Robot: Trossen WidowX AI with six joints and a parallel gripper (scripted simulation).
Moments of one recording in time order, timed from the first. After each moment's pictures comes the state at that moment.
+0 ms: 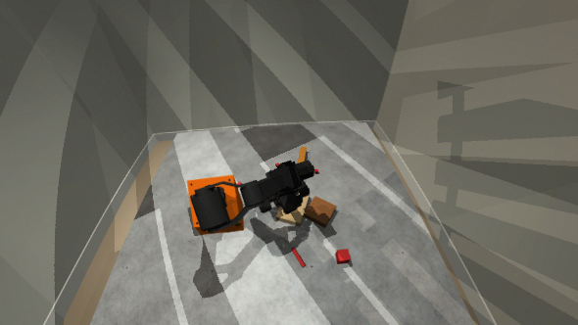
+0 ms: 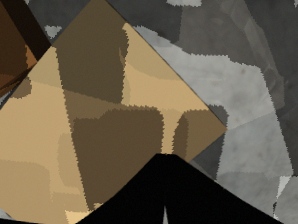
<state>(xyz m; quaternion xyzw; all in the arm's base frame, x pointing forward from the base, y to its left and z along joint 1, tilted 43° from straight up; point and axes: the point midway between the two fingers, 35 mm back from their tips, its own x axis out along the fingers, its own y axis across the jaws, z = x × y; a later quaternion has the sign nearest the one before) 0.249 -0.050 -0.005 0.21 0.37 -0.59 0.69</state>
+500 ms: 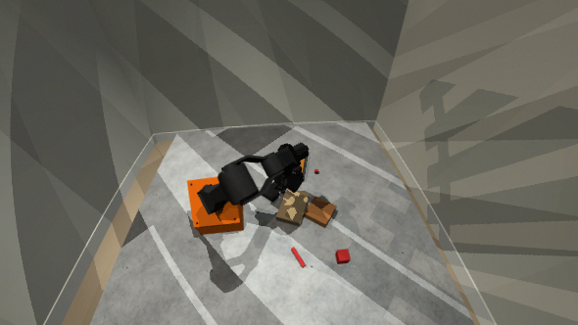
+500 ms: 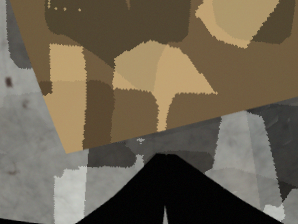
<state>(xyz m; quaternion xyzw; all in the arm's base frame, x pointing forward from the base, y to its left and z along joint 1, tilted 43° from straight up) 0.256 0.002 -0.053 0.02 0.50 -0.48 0.72</state>
